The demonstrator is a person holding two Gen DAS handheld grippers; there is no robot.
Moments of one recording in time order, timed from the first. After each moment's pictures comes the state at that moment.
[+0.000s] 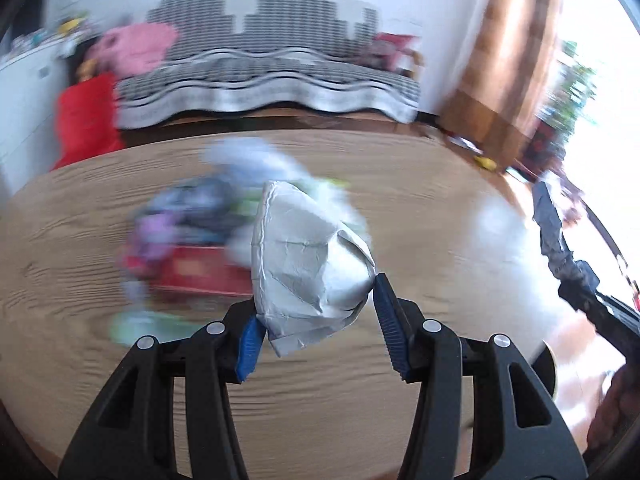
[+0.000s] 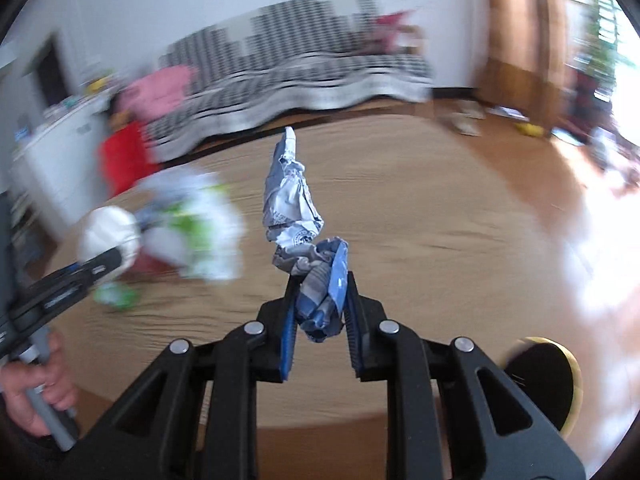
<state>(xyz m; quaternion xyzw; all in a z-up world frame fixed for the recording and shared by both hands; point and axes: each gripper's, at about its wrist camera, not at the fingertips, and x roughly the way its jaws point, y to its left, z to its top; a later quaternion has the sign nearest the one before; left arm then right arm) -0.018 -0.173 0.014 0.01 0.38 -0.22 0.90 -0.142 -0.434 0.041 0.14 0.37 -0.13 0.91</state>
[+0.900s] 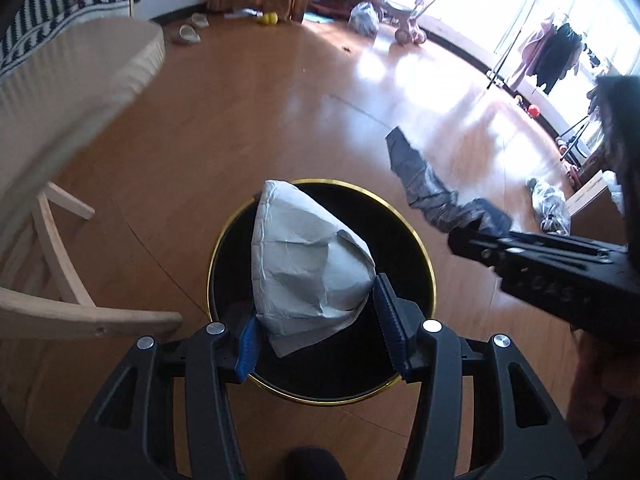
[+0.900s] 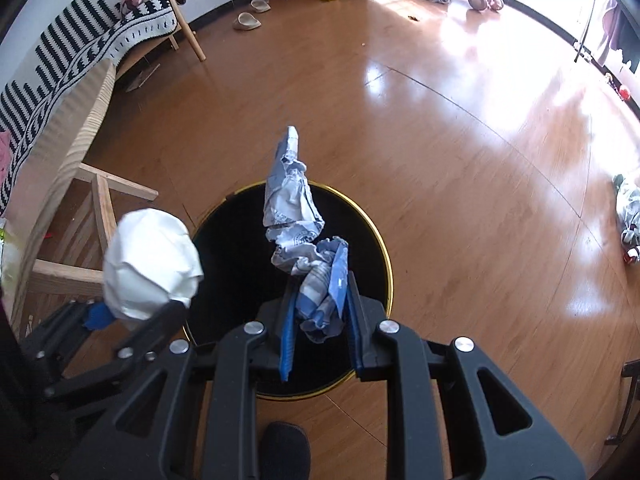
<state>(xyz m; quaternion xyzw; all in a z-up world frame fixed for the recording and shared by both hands) -0.192 -0.558 -0.164 0.18 0.48 -0.49 0.71 -0.343 -0.669 -0.118 0.28 0.49 -0.31 0.76</state>
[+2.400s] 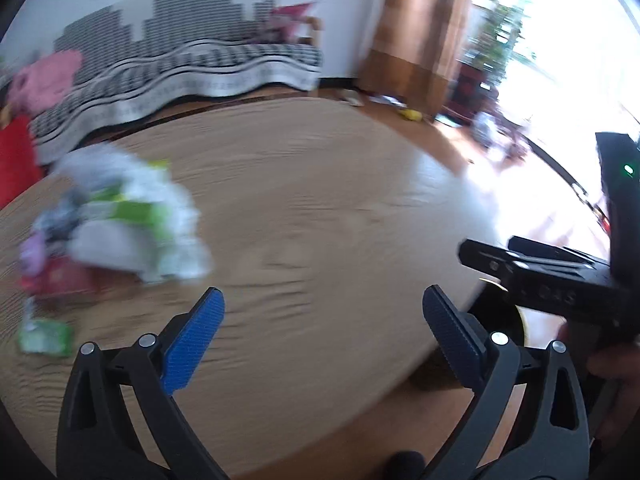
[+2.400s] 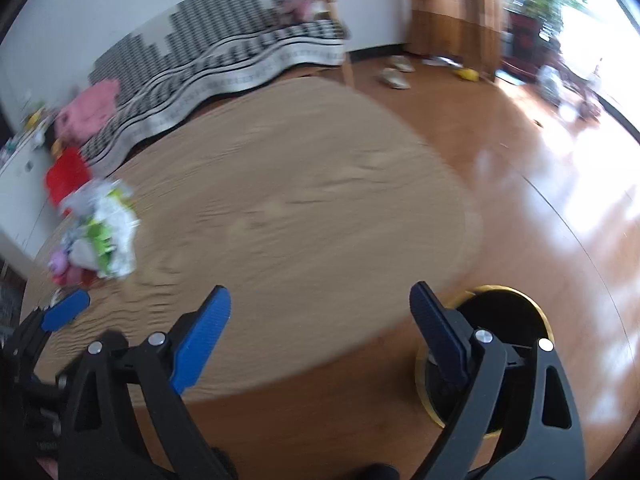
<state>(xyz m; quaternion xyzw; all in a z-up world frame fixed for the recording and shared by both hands) -0.051 -0.251 0.004 0.07 0.39 -0.30 0.87 -0.132 -0.438 0.003 0.16 0.42 -0.13 0.88</state>
